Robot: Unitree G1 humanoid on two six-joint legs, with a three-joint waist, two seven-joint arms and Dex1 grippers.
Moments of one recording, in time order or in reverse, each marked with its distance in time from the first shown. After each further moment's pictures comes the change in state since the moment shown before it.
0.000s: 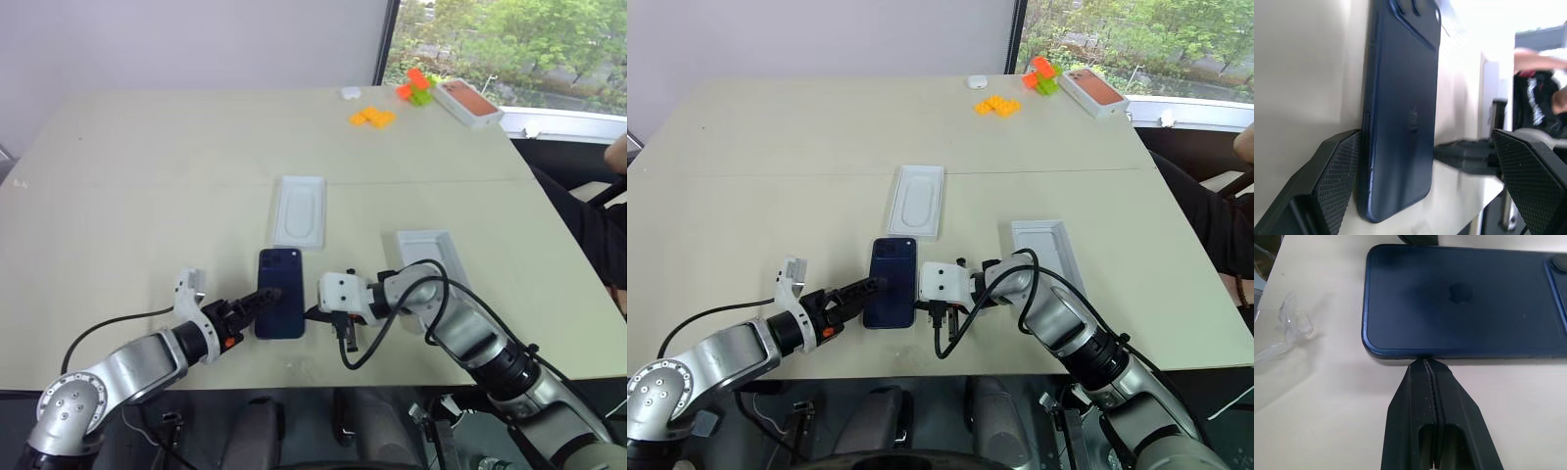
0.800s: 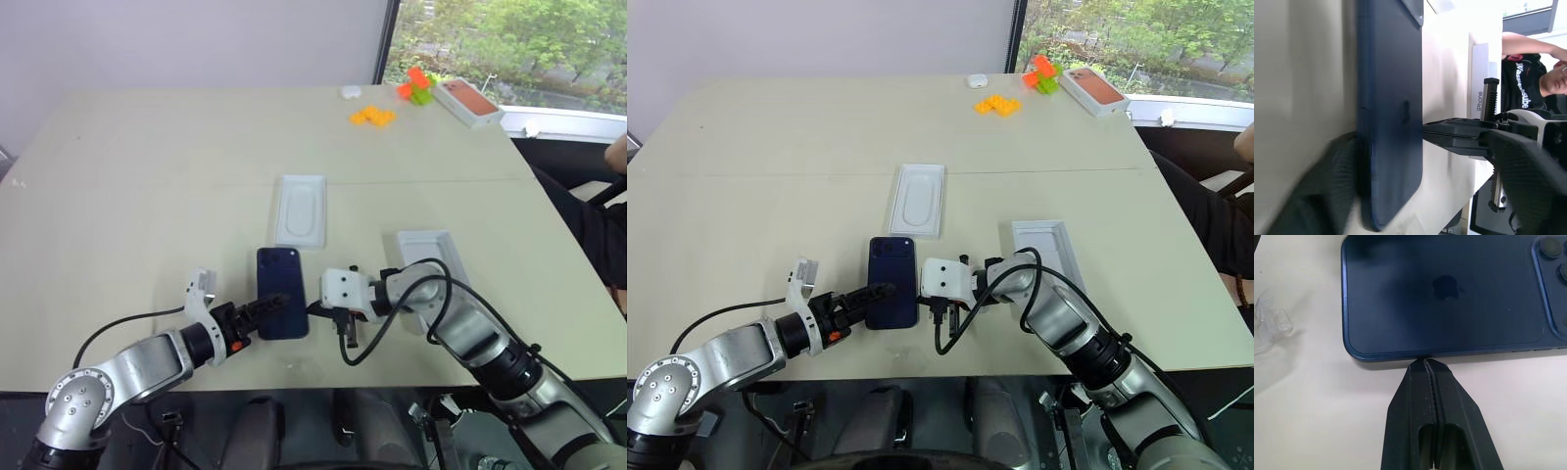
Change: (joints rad) left arm -0.016 0.003 -0.020 0.011 0.006 0.069 -0.049; right arm 0.001 -0.007 -0.010 0.000 0.000 0.000 -0.028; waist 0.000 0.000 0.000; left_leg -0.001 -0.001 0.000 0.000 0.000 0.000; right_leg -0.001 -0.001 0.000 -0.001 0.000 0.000
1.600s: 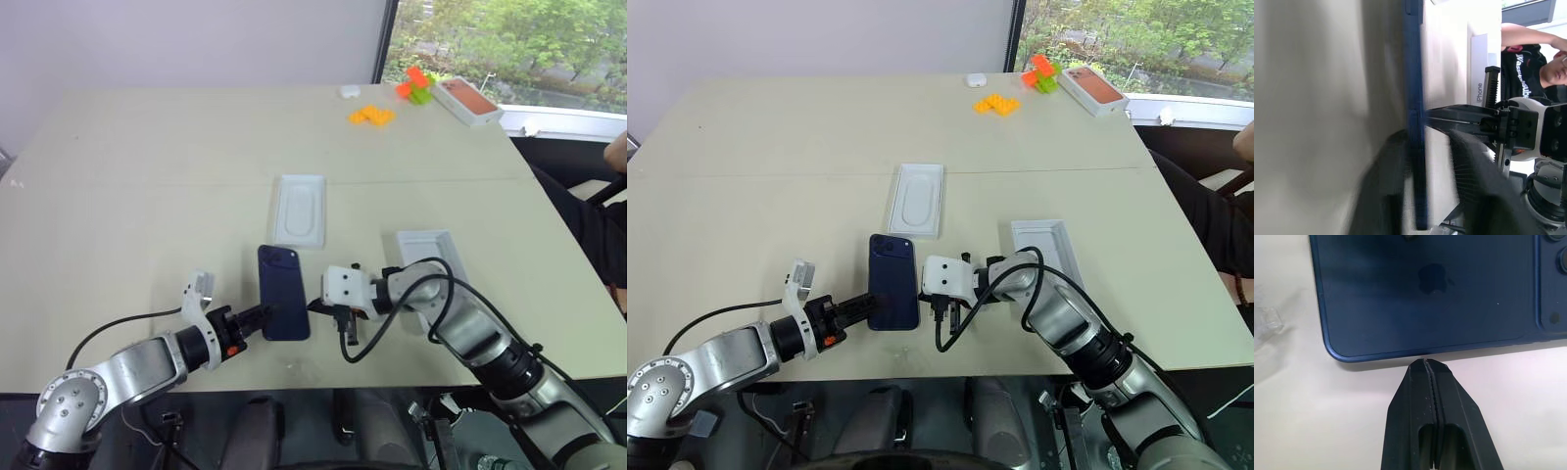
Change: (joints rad) left arm 0.018 0.048 0.002 -0.001 0.001 0.007 -0.060; right arm 0.000 -0.006 -0.015 -0.002 0.001 0.002 -0.016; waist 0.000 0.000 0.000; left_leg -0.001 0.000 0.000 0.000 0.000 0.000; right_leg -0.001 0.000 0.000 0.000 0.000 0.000
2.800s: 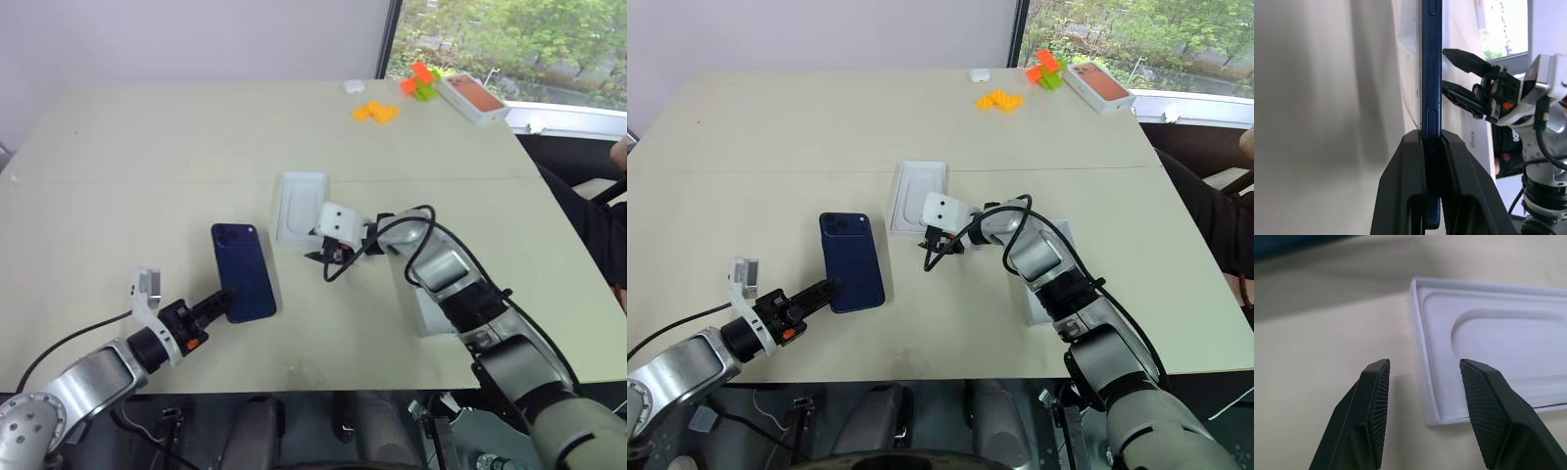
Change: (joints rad) left arm 0.151 0.005 0.230 0.001 0.069 -0.036 -0.202; right arm -0.309 0.155 -0.069 0.512 -0.065 -0.181 -0.053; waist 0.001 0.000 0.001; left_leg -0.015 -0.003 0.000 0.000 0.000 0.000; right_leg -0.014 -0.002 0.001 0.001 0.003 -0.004
